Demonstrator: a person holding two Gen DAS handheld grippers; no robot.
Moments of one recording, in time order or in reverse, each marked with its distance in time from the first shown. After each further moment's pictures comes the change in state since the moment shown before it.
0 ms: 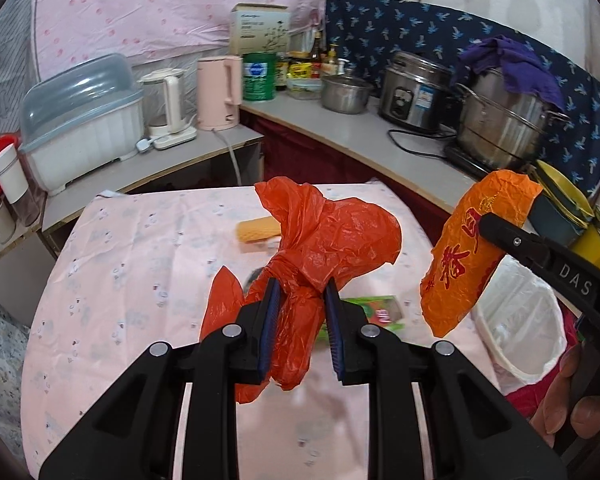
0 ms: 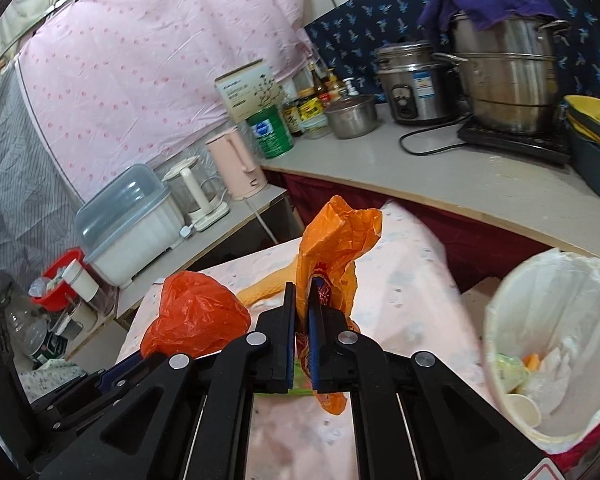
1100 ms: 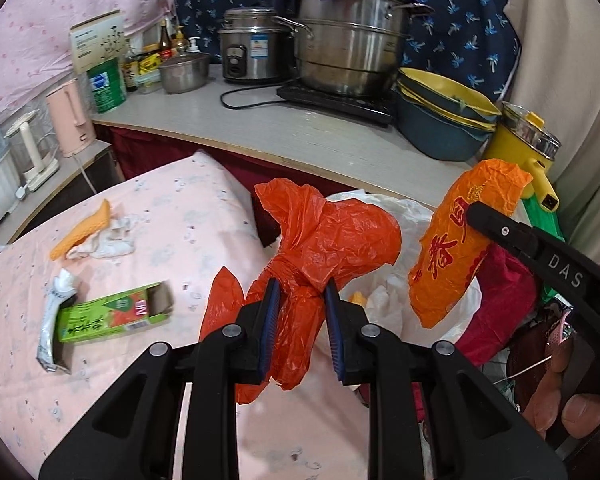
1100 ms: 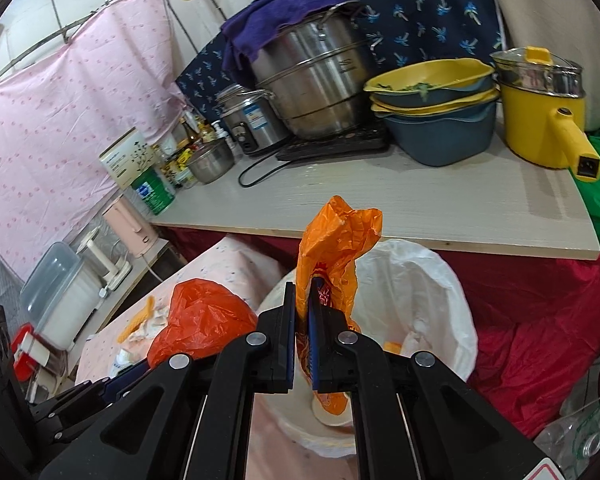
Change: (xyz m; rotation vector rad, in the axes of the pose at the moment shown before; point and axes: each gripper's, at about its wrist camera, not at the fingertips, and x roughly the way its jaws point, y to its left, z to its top) left arm 0.031 -0.230 -0.037 0.280 0.114 -0.233; right arm -0.105 -0.215 -0.016 0.247 -0.101 -0.243
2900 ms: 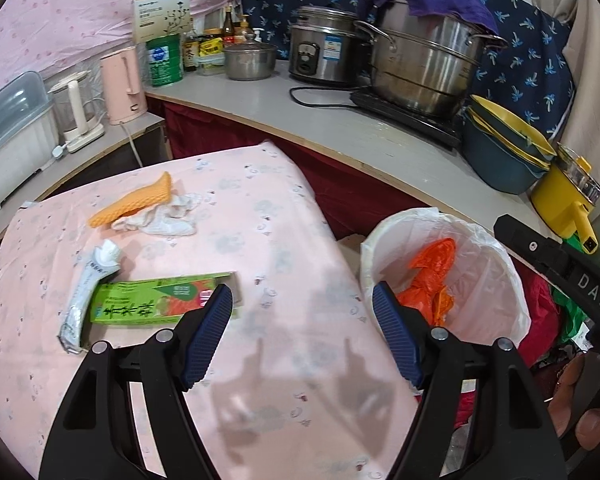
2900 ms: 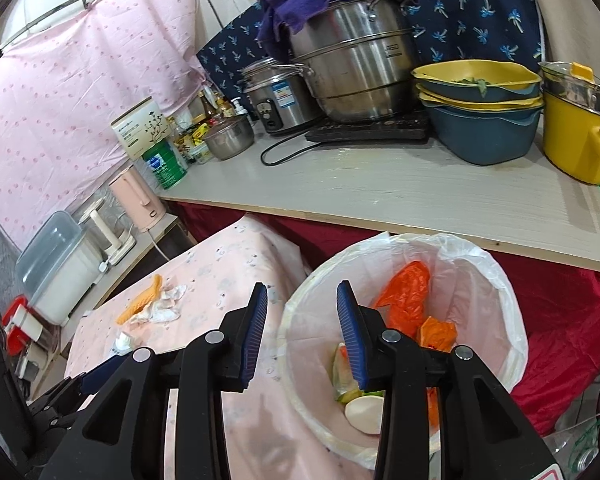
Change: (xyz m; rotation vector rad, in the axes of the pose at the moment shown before) left arm -0.001 0.081 -0.014 -0.165 -0.032 0.119; right arm 0.032 0.060 -0.013 -0.106 0.048 0.022
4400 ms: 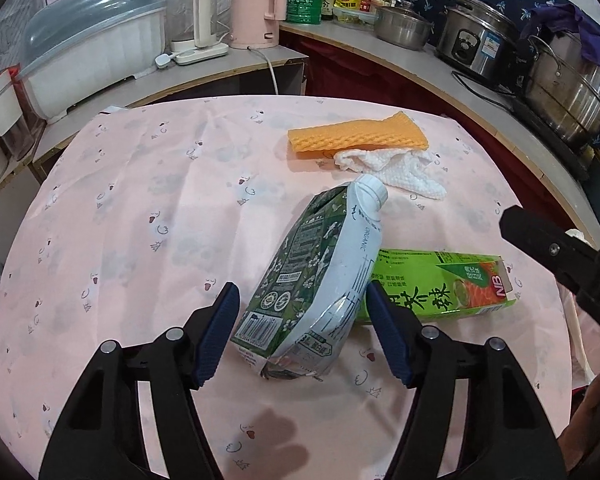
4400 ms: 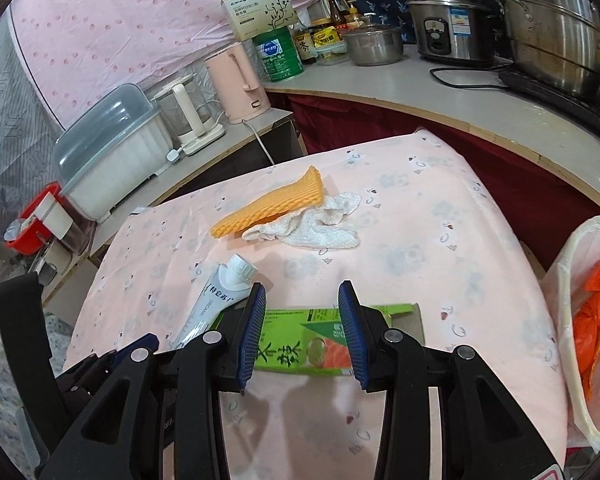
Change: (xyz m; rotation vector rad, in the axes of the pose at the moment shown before) left arm 0.044 0.221 -0.038 -0.230 0.121 0.177; right arm 0.125 0.216 -0.078 -0.265 0.255 0.186
